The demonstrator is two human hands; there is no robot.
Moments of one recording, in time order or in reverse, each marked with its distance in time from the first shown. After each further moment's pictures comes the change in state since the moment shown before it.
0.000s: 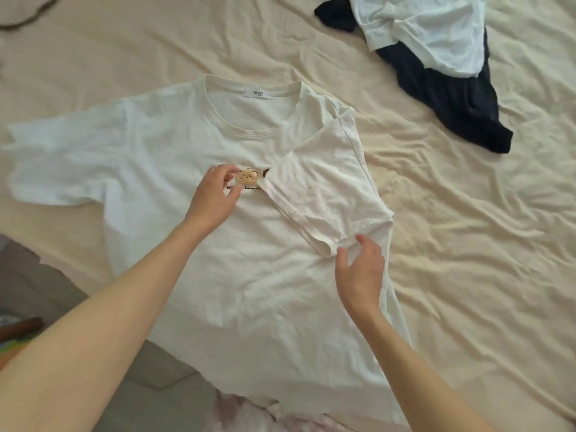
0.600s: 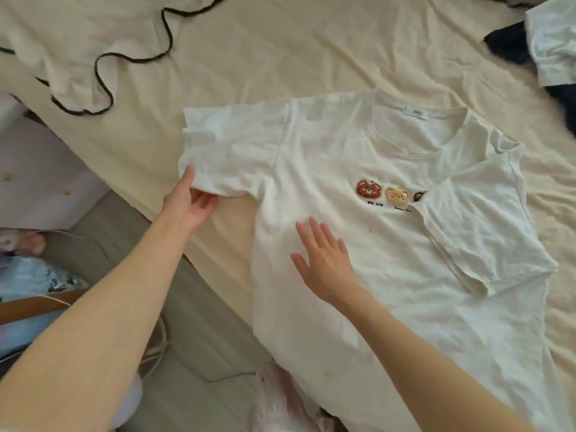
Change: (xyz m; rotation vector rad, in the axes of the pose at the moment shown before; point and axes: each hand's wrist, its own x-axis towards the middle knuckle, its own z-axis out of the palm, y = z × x) left_hand 0.000 -0.215 -0.201 -1.485 0.401 -0.846; right_hand -0.082 -0.154 0.209 -0.612 -0.554 -0.718
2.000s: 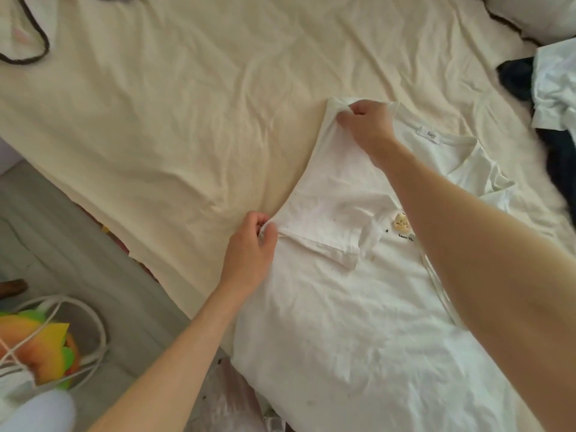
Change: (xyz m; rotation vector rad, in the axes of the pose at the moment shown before) left_hand -0.015 -0.100 0.012 0.996 -0.280 0.516; right_hand 0.206 0.020 -0.151 0.451 0.368 0.345
